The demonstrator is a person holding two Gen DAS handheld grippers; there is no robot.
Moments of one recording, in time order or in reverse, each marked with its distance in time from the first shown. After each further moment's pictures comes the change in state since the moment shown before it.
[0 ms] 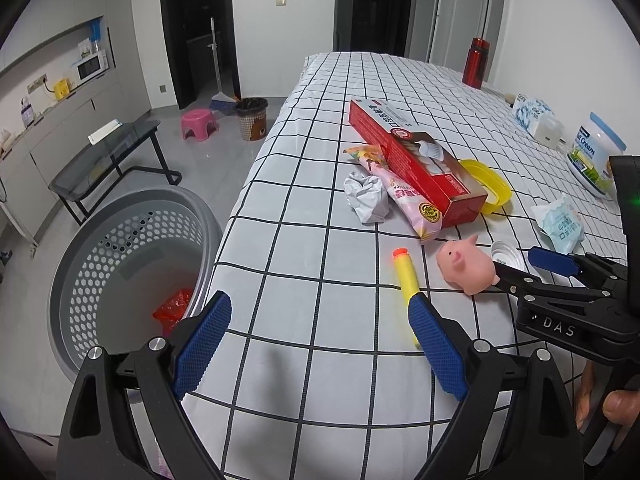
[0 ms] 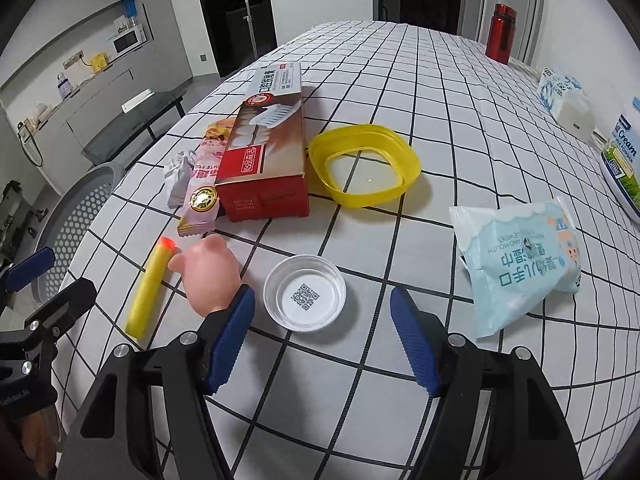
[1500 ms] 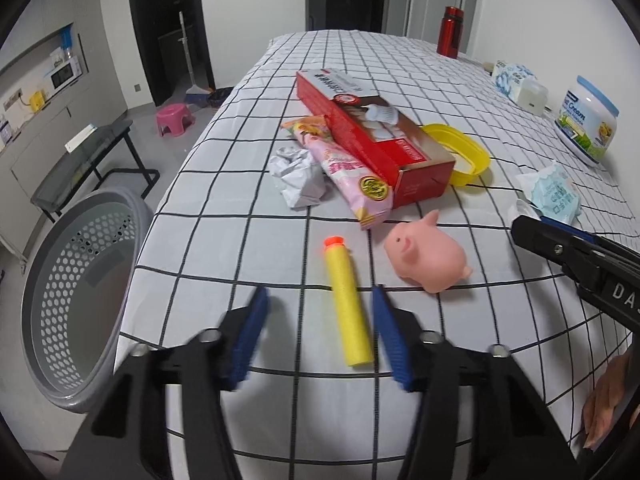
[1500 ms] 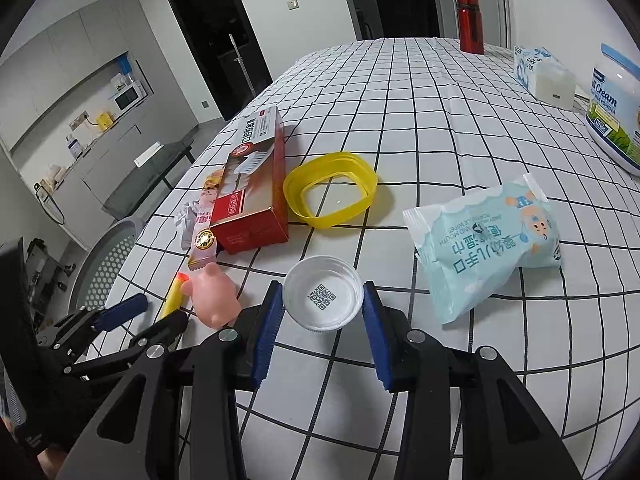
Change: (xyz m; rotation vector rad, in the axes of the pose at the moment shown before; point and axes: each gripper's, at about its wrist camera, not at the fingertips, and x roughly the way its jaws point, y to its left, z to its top) left arm 0.033 -0.048 -0.001 0.080 0.057 -0.047; right arm -0.029 -0.039 -0.010 0.156 -0.109 0.118
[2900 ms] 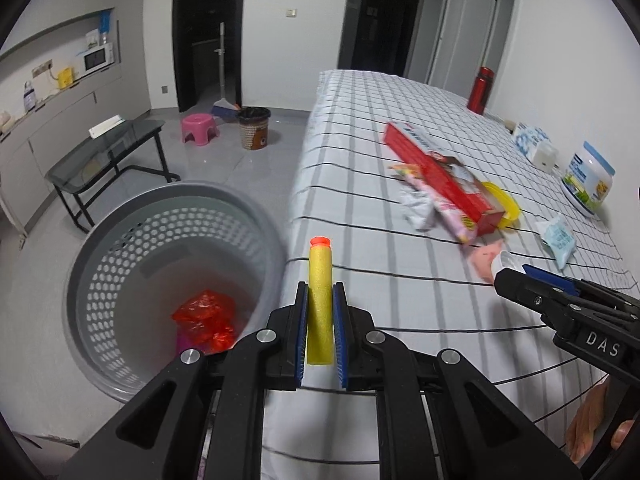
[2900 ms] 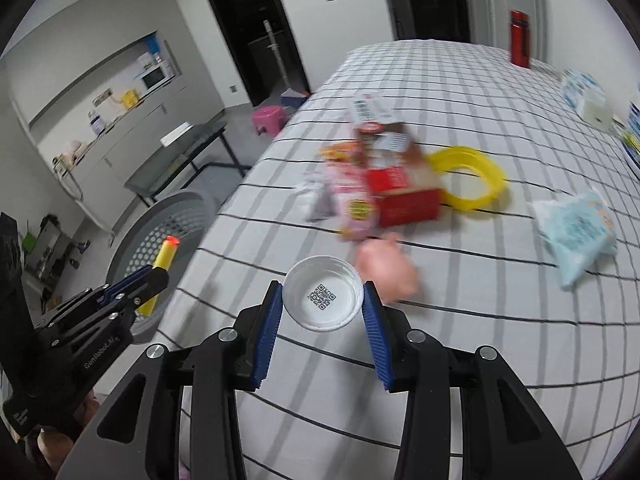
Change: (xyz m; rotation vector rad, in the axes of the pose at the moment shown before) left arm -0.059 0.123 -0.026 -0.138 -0.120 -0.006; right arm 0.000 0.122 -0.017 -0.083 0.032 0.054
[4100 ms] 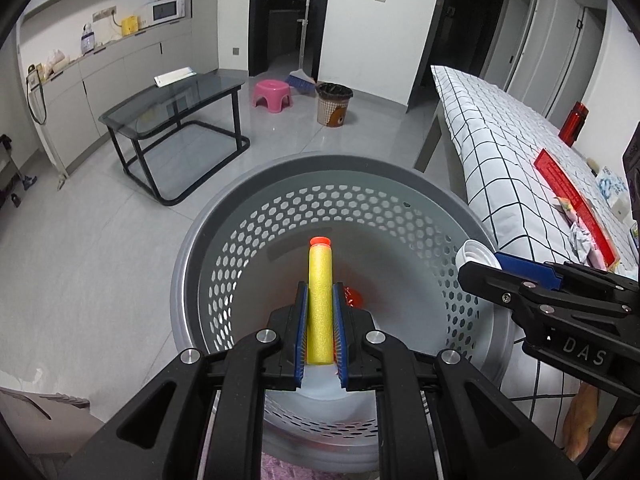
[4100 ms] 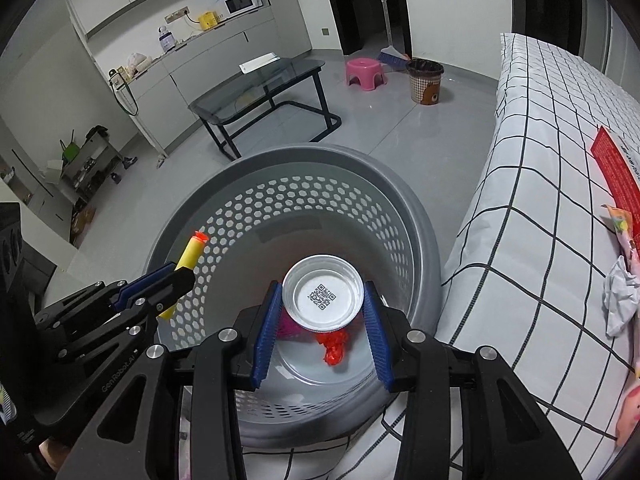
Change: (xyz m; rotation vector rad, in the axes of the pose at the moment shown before) left arm 0.032 0.164 -0.001 -0.181 0.075 0.147; right arm 0.143 0.178 0.046 -0.254 0.183 0.170
